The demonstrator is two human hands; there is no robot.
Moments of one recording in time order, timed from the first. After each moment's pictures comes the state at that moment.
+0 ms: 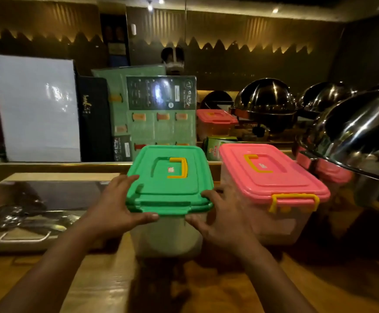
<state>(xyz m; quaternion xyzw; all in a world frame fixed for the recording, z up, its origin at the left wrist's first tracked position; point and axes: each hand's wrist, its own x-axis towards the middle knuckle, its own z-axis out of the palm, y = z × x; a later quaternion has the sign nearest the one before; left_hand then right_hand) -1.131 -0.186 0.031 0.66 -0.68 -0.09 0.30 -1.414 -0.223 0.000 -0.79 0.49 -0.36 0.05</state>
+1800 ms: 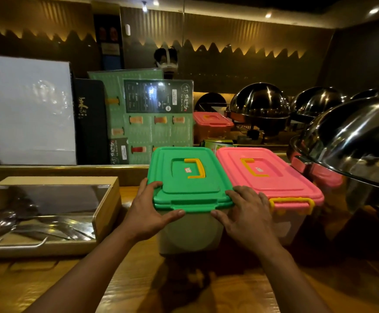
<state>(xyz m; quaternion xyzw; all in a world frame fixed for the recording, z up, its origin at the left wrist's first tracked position) -1.176 -0.228 -0.004 0.60 -0.66 -0.18 0.41 -1.457 -0.241 0.002 -0.76 0.59 -0.27 -0.11</state>
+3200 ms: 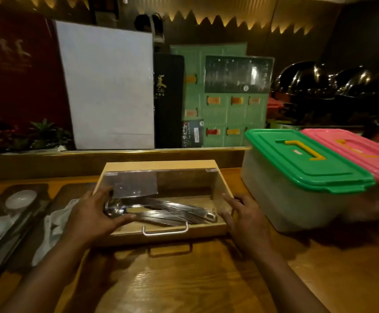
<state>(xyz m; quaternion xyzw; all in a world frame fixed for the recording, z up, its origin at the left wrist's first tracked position) -0.711 -0.163 -0.054 0.73 -0.61 -0.08 0.31 -1.087 -0.188 -0.071 -0.72 0.62 -0.31 0.00</state>
